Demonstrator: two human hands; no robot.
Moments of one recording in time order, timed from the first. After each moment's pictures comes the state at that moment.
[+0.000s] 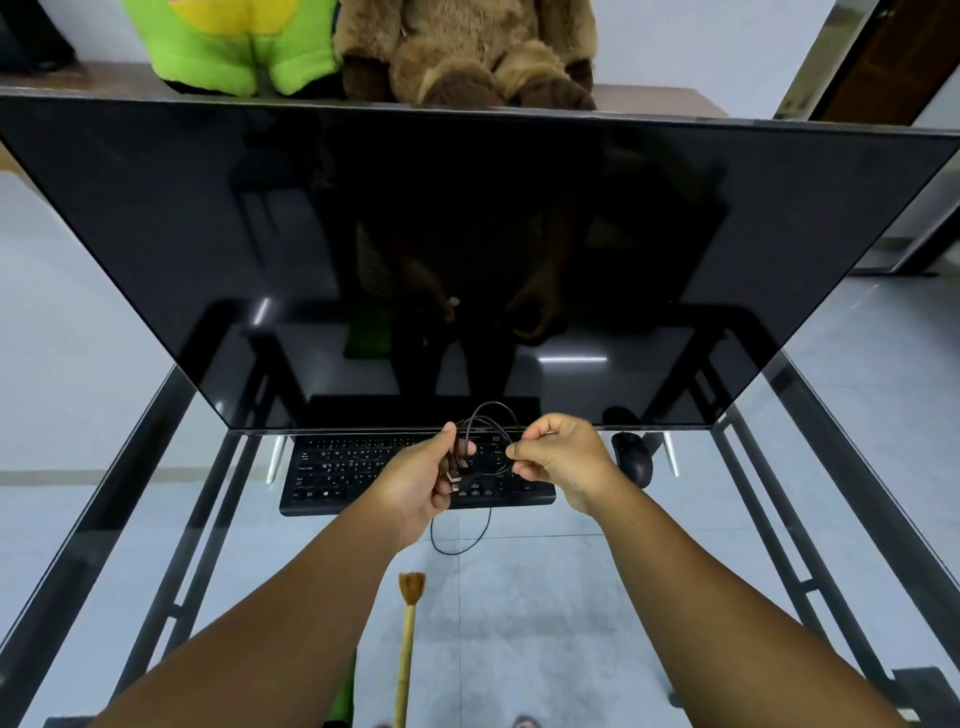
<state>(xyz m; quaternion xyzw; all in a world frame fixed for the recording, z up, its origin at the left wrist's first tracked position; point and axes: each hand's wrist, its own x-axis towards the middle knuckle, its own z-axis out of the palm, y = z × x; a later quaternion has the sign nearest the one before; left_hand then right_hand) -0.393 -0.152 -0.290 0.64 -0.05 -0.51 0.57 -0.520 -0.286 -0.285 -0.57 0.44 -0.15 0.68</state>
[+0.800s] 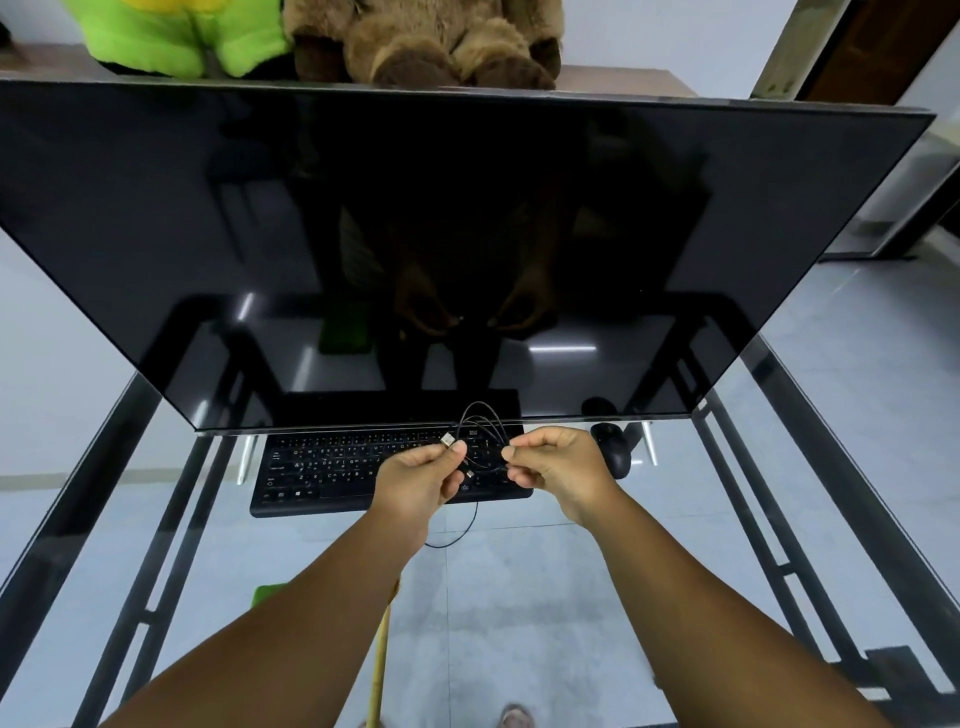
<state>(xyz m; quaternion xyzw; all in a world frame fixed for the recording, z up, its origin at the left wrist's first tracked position) -0.421 -0.173 -0.315 0.61 0.01 -0.44 0.66 -0.549 -0.295 -0.307 -0.52 0.43 -0.19 0.71</state>
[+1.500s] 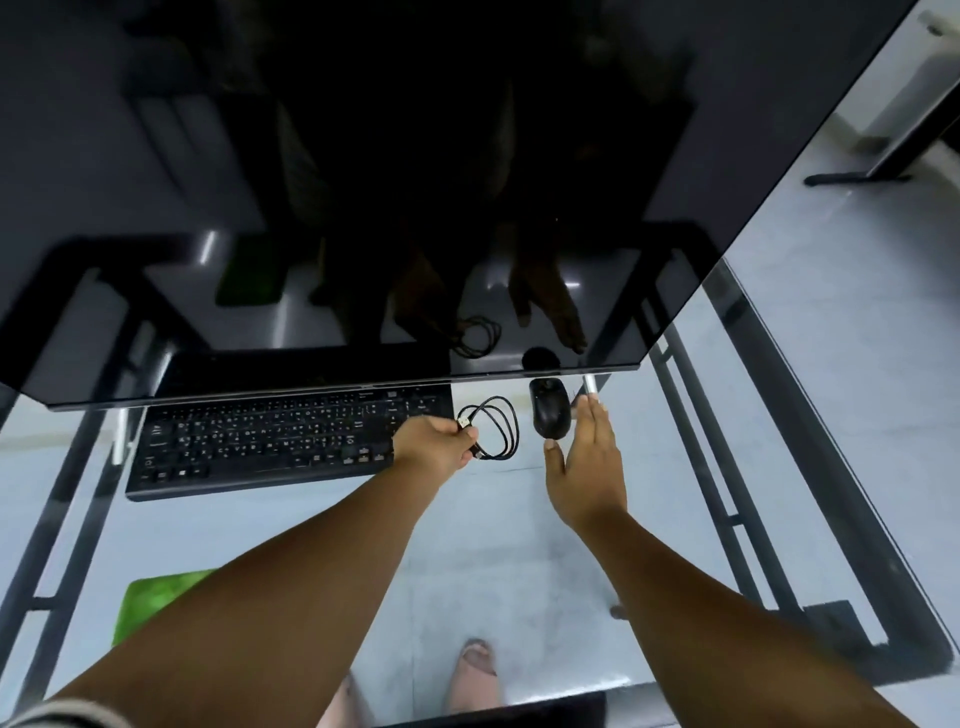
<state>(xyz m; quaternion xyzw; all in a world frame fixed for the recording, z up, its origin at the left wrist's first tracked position) -0.486 -0.283 -0.380 0.79 -0.09 -0.42 0.44 -0.657 -0.371 -0.426 -0.82 0.51 -0.12 0.22</state>
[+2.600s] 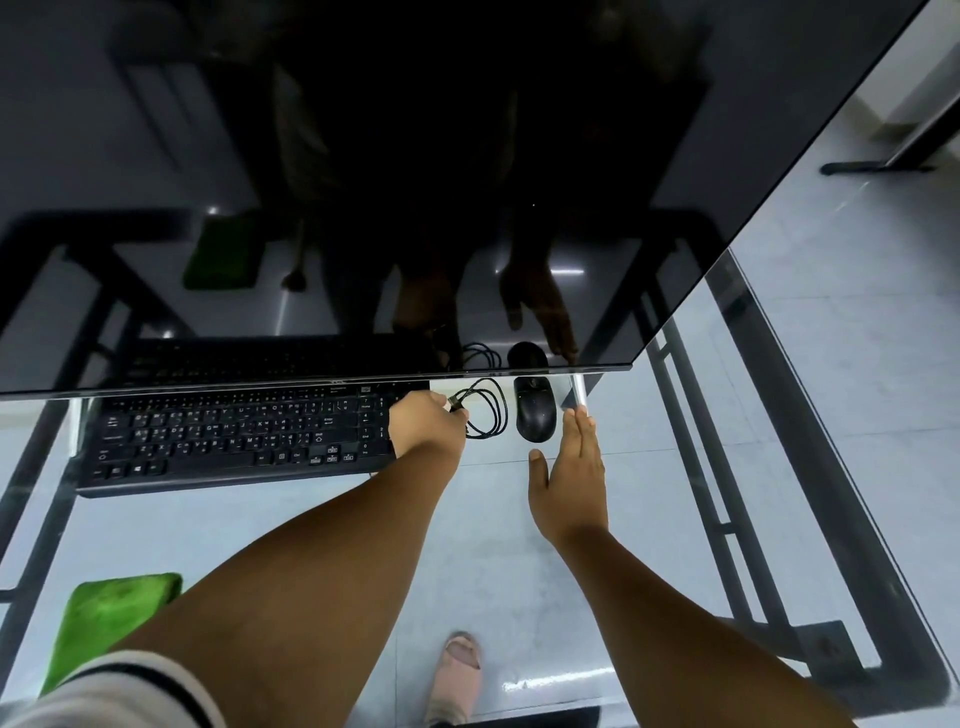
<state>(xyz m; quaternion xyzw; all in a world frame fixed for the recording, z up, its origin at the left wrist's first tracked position) -0.494 -0.333 -0.399 0.90 -0.11 -0.27 0.32 -0.662 -0.374 -0.445 -0.80 0.52 -0.12 0.26</state>
